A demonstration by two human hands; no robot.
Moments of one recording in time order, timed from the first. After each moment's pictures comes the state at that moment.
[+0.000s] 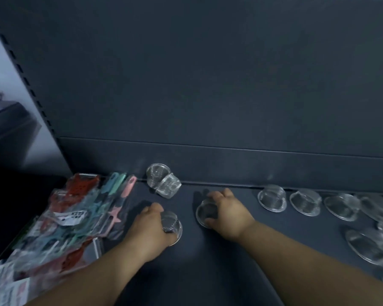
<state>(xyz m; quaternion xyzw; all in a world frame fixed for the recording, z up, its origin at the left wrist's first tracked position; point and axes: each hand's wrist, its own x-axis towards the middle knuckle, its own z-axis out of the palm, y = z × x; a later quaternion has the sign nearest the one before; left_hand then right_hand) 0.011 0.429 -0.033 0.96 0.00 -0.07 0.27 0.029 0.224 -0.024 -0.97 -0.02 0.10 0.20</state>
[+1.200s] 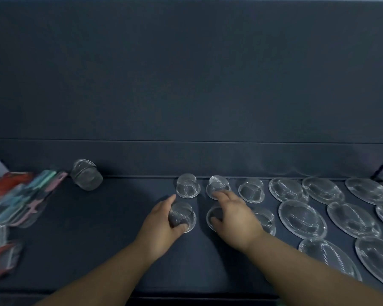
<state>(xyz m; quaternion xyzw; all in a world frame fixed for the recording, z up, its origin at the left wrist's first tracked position) -0.051 0.182 -0.038 0.93 -0.07 -0.05 0.36 -0.065 -0.015 -0.019 -0.98 -0.03 0.00 0.21</state>
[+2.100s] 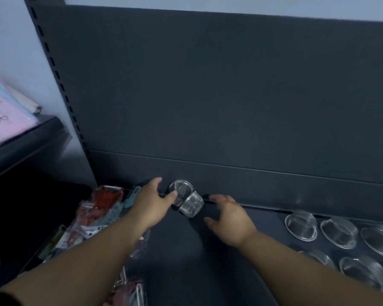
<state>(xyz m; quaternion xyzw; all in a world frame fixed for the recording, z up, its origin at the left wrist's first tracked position) 0.094 0.476 -0.004 0.89 0.10 -0.03 0.44 0.062 0.273 -0.008 -0.96 -0.04 0.04 0.27</state>
